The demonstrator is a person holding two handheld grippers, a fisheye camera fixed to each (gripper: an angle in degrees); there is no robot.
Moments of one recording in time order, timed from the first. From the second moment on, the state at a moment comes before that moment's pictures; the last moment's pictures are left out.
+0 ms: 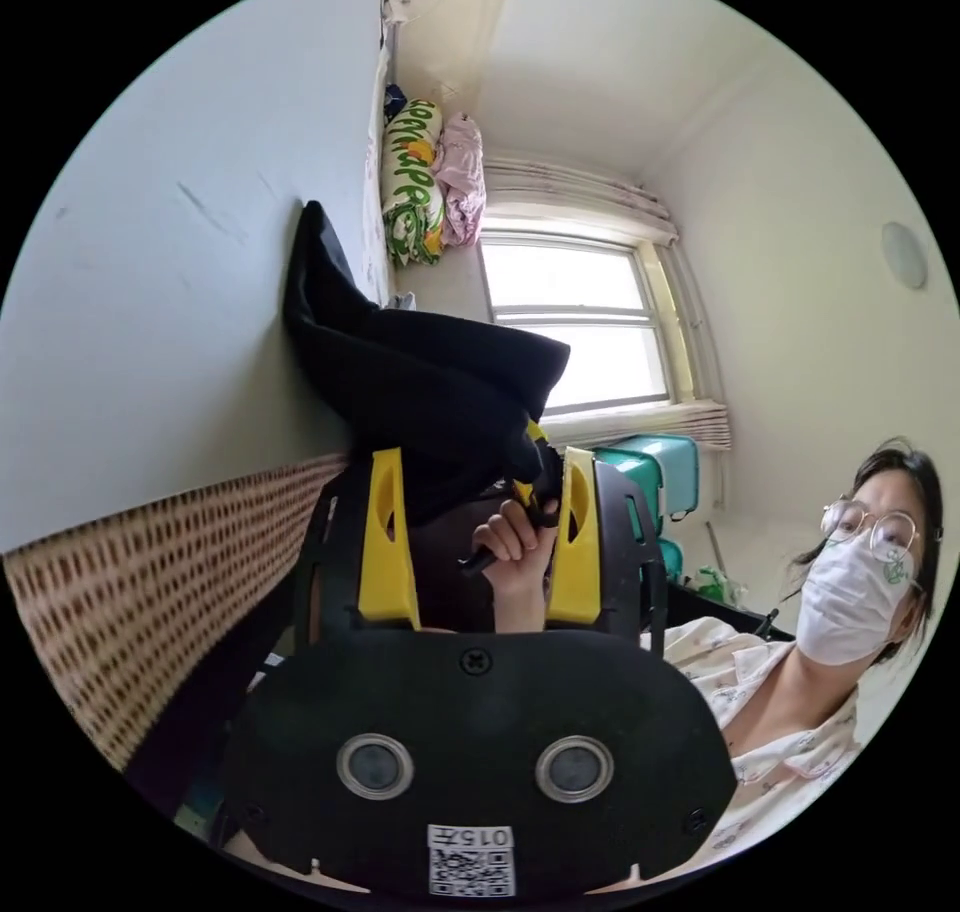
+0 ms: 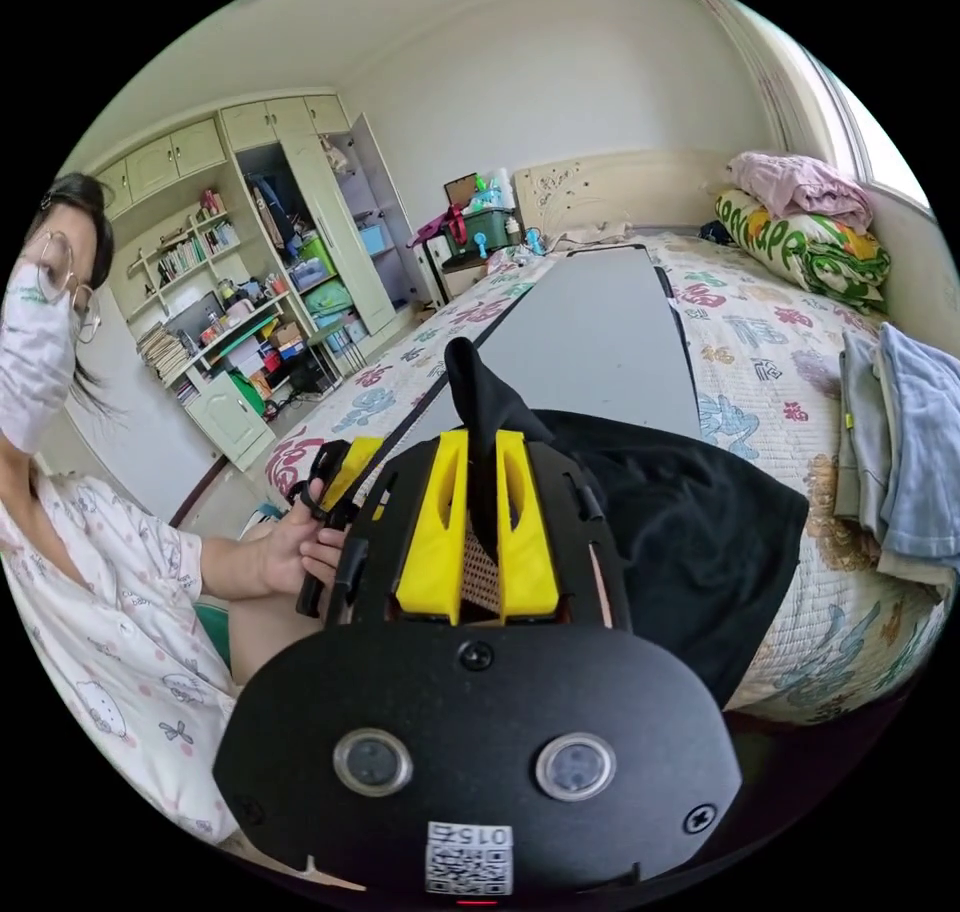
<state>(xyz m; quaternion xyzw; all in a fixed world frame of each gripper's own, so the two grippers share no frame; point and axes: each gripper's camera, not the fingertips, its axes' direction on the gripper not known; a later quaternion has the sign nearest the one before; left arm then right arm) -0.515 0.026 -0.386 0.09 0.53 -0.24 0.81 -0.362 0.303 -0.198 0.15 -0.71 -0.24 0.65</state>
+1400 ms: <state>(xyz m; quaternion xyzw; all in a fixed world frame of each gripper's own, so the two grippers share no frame) -0.081 0.128 -0.476 0.28 -0.26 0.15 0.91 0.104 0.144 -0.182 0.32 -0.79 0.01 0.52</state>
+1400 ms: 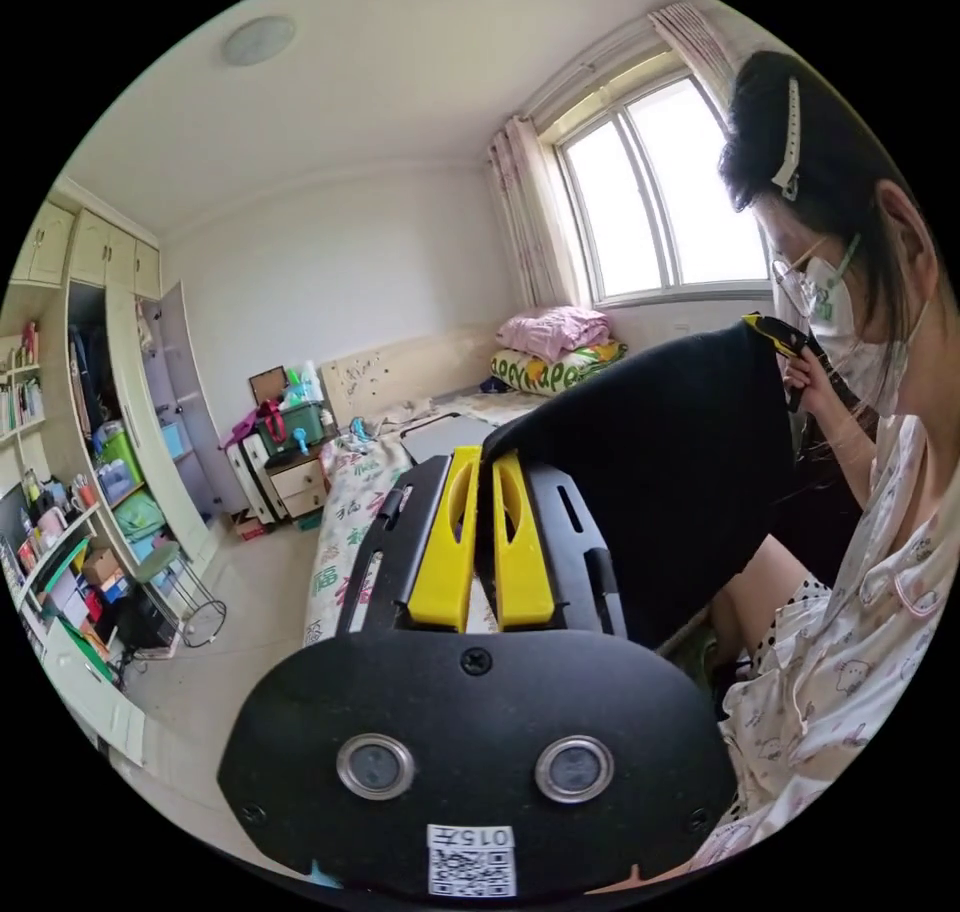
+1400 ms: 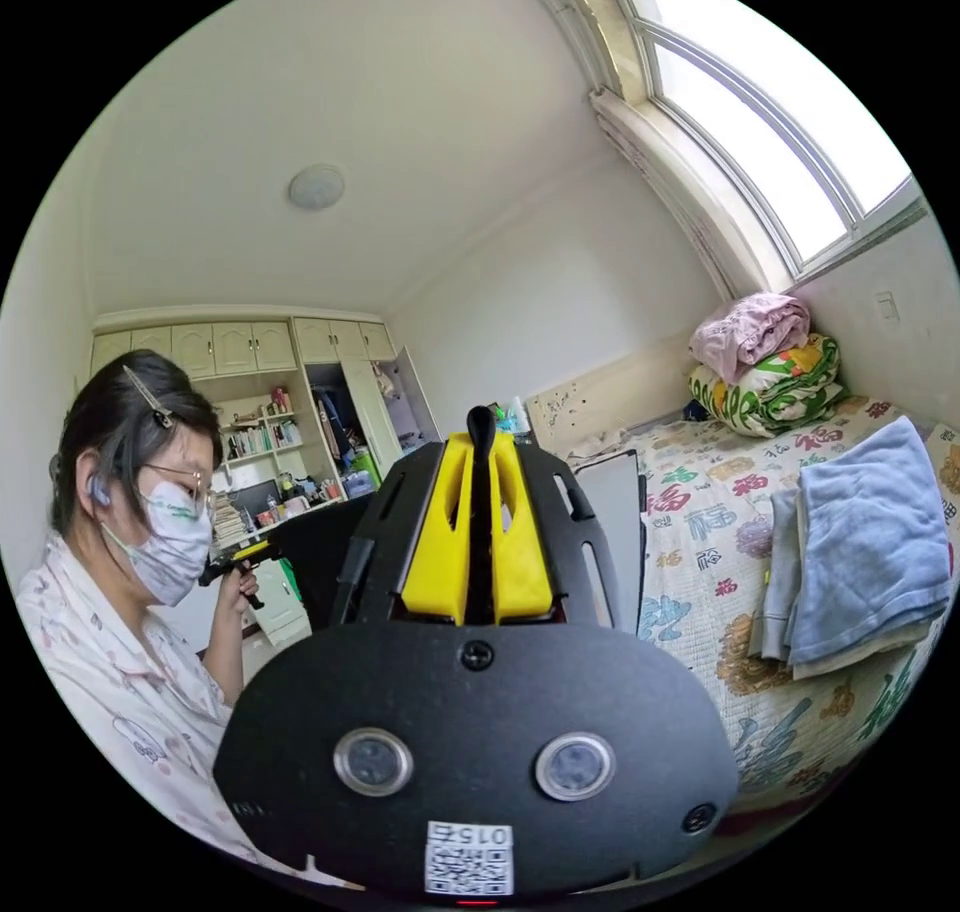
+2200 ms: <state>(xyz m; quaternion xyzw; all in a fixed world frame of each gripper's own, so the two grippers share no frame) -0.374 0.054 -0.266 0.06 -0.07 -0.18 0.98 -0.219 0.038 0.086 0.02 -0.71 -0.19 0.68</state>
